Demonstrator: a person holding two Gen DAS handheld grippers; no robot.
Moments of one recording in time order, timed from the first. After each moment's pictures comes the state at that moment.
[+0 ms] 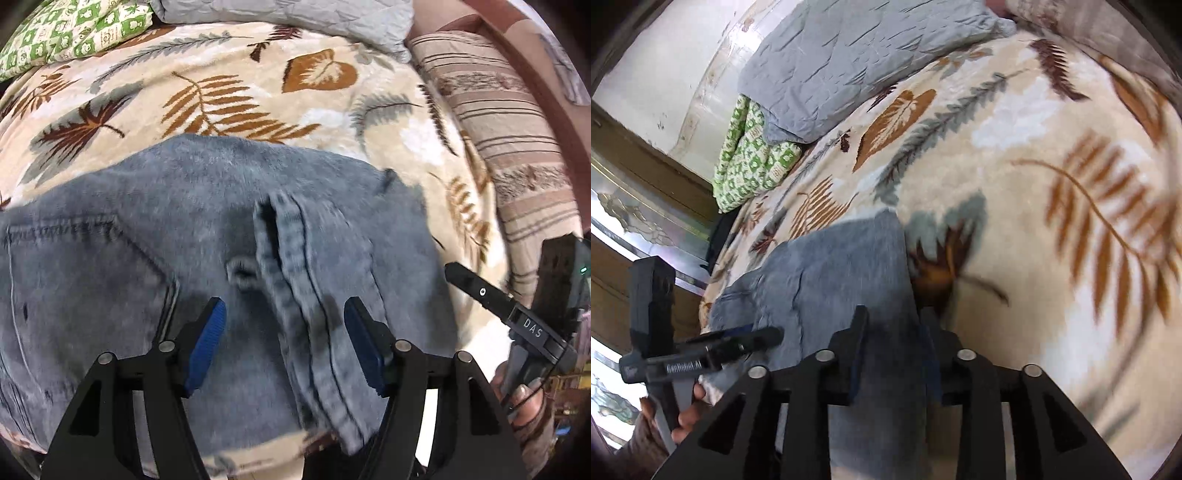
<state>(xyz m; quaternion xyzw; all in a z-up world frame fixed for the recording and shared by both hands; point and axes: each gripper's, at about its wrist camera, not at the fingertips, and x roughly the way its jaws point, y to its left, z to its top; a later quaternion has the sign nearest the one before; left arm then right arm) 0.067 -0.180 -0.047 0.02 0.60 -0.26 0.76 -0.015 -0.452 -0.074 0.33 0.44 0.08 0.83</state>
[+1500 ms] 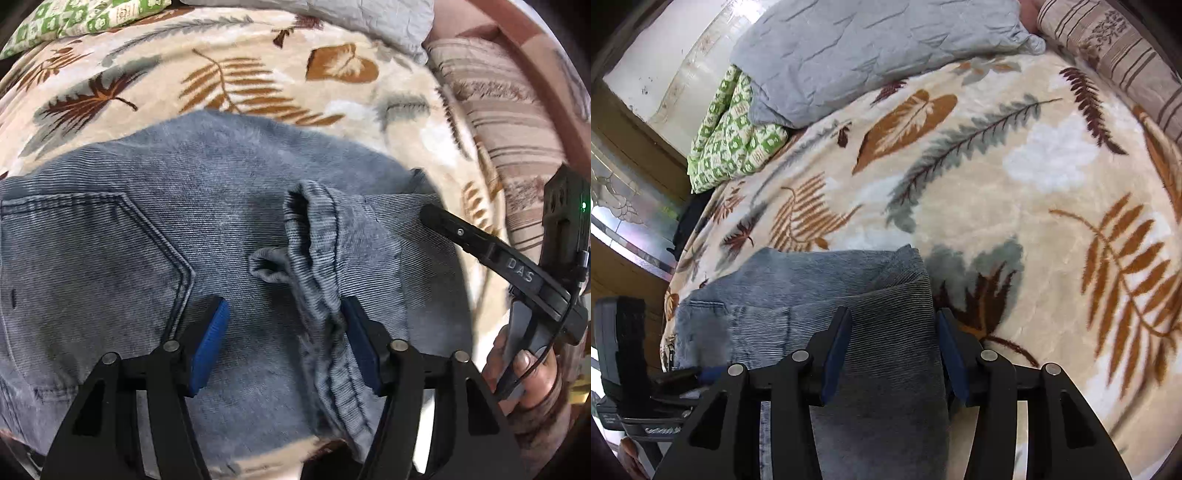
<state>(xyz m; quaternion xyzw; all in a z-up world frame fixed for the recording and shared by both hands) 0.079 -0.178 -0.073 0.01 0.62 -0.24 0.75 0.069 -0.415 -0.072 0.21 0.49 0.03 0.84</state>
